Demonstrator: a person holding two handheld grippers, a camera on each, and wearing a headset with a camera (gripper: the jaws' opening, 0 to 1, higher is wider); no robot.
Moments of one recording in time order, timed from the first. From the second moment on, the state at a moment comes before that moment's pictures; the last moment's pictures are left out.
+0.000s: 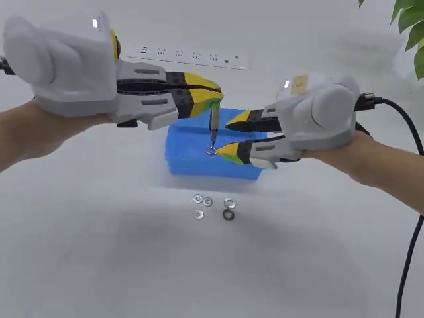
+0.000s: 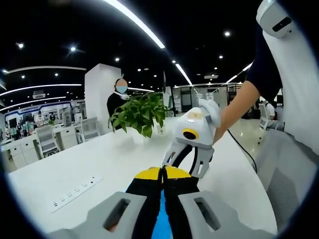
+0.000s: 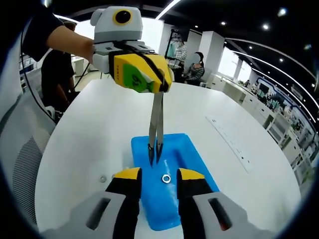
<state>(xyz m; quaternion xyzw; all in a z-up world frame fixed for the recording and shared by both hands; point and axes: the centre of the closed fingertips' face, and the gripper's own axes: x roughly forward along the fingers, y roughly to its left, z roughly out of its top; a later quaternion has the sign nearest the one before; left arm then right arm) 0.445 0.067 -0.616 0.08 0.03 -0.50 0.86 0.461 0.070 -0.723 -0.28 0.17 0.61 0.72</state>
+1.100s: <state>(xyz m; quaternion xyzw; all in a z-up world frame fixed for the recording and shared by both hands) 0.369 0.065 -0.655 0.10 0.07 -0.54 0.83 0.383 -0.028 -0.741 -0.22 0.24 0.53 0.78</state>
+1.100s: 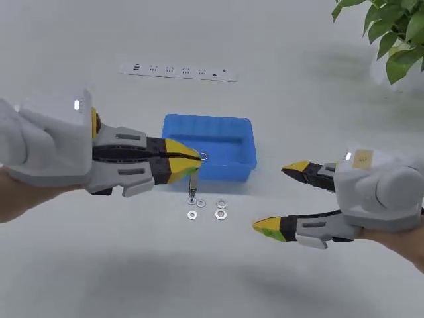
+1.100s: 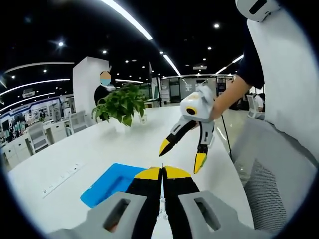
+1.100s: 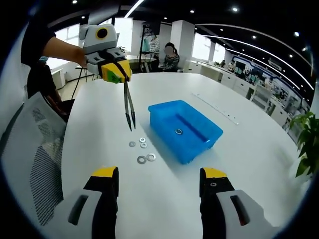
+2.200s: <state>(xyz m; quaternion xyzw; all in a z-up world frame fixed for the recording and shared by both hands) 0.369 0.061 -0.686 0.08 0.10 -0.53 0.84 0.374 -0.031 -0.761 -0.12 0.29 0.50 0.81</state>
